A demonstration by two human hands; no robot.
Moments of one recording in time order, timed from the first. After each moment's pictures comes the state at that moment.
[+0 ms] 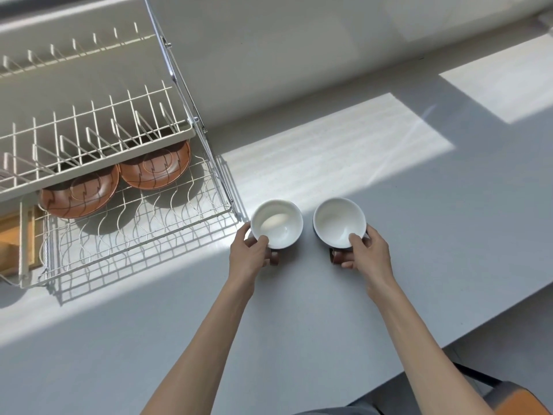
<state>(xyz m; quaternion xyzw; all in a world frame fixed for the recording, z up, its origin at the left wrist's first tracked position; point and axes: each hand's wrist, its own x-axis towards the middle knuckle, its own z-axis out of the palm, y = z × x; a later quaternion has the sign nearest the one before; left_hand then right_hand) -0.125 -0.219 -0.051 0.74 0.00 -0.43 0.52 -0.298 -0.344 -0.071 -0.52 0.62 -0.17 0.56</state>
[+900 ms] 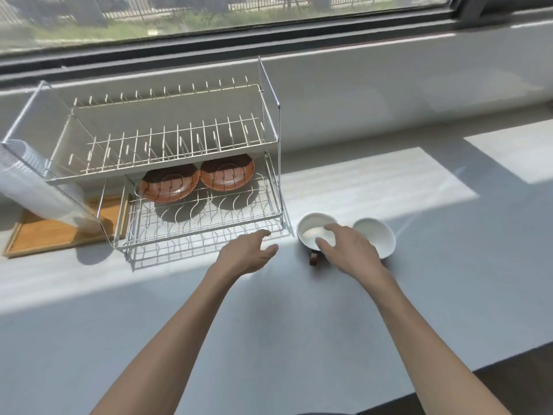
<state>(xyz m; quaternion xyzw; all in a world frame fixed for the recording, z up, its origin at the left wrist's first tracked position) -0.078 -0.132 0.013 0.88 -0.34 -0.32 0.10 -0.232 -0.278 0.013 -0.87 0.42 0.06 0.26</state>
